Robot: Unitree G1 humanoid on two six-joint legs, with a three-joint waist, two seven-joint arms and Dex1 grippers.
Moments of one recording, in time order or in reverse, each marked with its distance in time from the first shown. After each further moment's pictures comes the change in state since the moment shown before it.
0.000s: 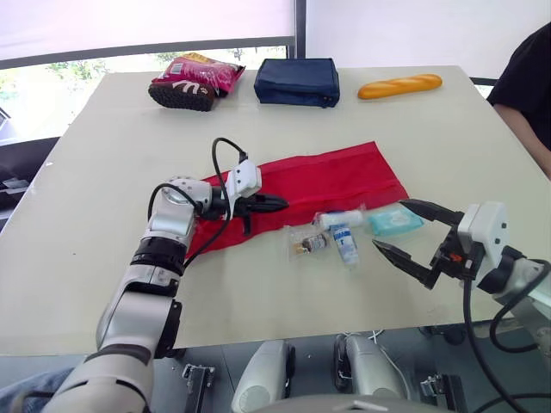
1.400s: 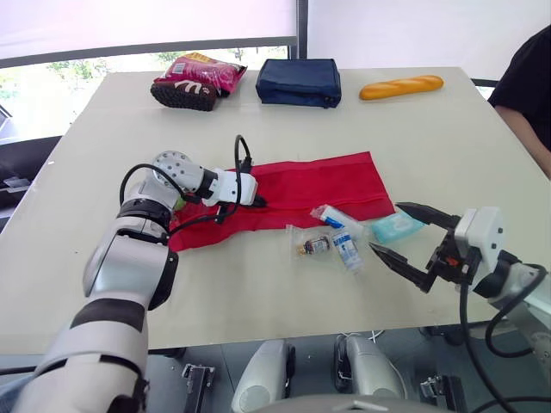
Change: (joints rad) left arm -0.410 0.027 -0.148 0.718 0.388 -0.797 0.110; right arm 0.006 0.030 0.020 -0.026 -0.018 -0.008 -0.008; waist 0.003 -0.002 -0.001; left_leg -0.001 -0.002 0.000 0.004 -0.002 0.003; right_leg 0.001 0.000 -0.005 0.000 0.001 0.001
